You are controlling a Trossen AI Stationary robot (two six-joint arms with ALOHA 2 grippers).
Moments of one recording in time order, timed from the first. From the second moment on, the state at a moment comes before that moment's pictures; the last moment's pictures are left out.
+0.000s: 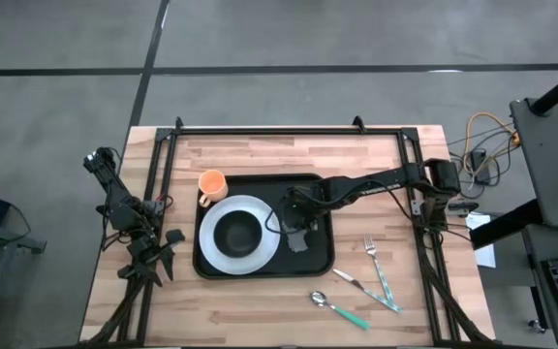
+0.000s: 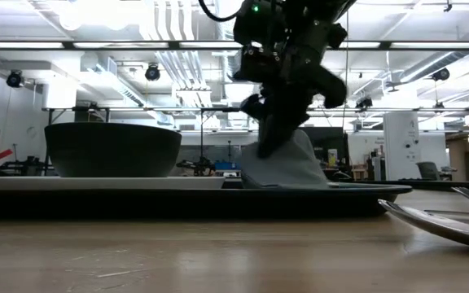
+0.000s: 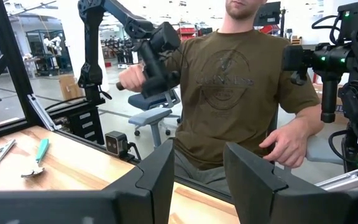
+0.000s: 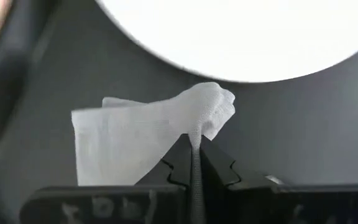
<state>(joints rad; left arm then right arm) -0.88 0.05 0.01 0.03 0.10 0.05 0.00 1.87 1.31 -0.56 -0.10 -0.32</state>
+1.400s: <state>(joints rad) -0.88 0.05 0.01 0.03 0.10 0.05 0.23 1.55 0.38 1.01 0.43 -0.58</state>
